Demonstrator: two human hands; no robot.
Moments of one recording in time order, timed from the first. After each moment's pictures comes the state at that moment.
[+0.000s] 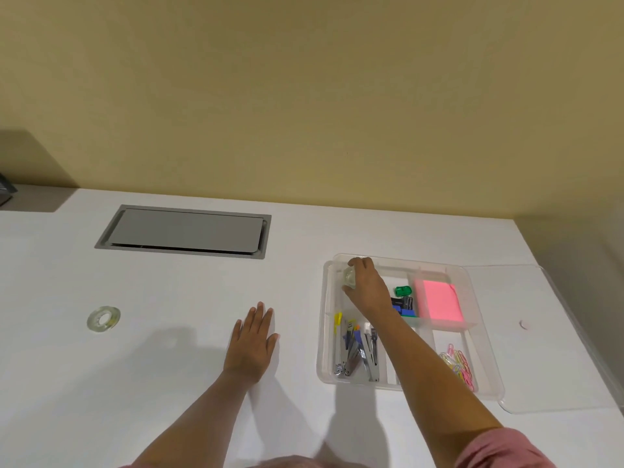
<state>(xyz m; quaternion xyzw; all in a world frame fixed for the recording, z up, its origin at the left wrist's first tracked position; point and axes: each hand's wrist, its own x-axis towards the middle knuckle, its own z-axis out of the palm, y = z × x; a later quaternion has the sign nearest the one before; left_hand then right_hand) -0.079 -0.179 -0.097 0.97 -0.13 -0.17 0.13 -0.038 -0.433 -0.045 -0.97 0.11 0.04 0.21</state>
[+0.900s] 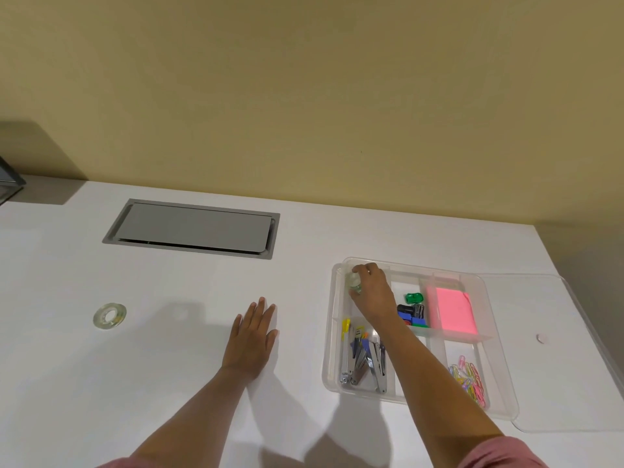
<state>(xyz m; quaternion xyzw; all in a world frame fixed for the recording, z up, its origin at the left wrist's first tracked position) -0.059 -0.169 -0.116 0.97 -0.13 -0.15 0.10 -0.025 -0.434 -0.063 -0.98 0.11 0.05 0.19</state>
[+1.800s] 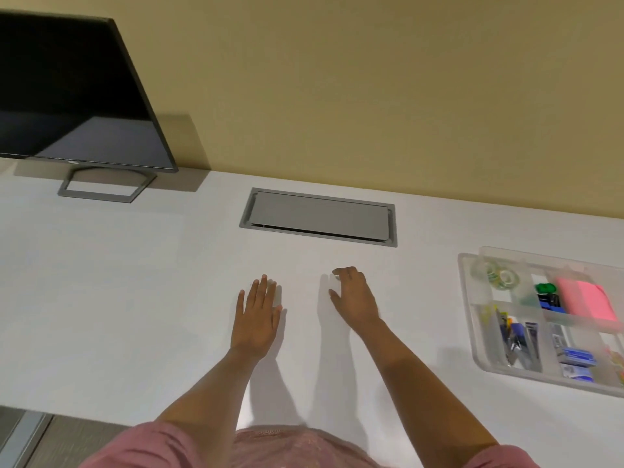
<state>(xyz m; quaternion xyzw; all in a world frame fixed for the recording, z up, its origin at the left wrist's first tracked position) -0.030 0.110 -0.099 0.99 -0.10 -0.10 0.09 -0.015 -0.103 -0.063 -0.97 0.05 0.07 0.23</state>
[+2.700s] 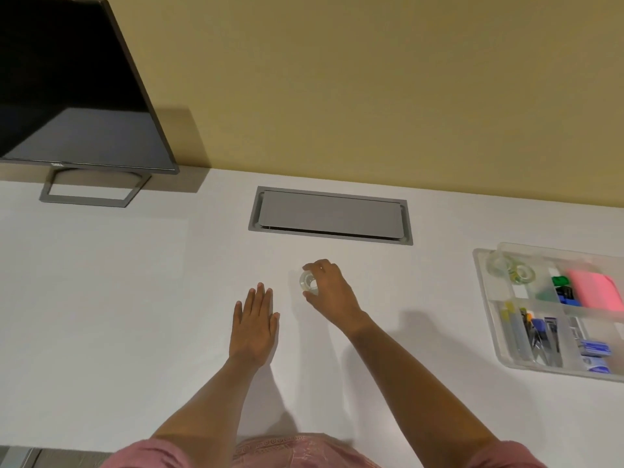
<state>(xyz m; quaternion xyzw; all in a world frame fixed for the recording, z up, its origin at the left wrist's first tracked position) -0.007 0.160 -0.120 0.97 -0.08 -0.14 0.16 0.020 -0.021 -0.058 -0.97 -0.01 0.06 0.24</state>
